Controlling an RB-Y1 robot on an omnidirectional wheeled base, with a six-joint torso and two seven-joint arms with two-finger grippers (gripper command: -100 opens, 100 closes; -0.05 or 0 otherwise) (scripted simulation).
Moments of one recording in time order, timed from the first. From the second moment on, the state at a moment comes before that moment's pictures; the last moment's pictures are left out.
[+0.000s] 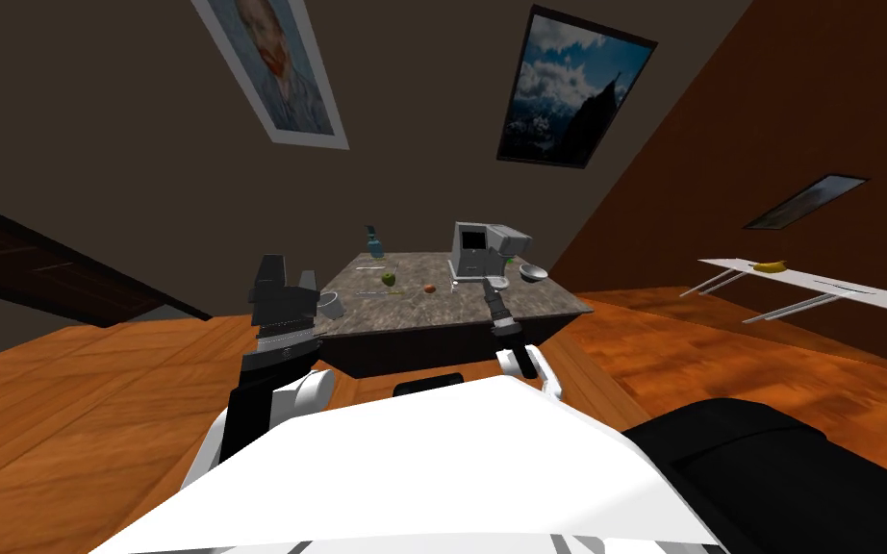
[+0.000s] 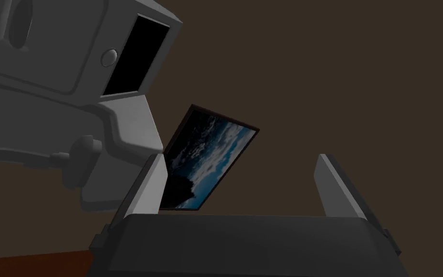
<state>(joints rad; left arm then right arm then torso) 0.47 0.00 0.03 -2.37 -0.08 -0.35 -0.09 0.43 -0.19 -0.01 -2.03 0.23 -0.44 0.18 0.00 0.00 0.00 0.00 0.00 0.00</state>
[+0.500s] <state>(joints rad) 0.47 0.00 0.03 -2.37 -0.08 -0.35 -0.09 0.38 -0.21 -0.05 -1.94 0.30 -0.38 0.25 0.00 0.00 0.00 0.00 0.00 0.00</state>
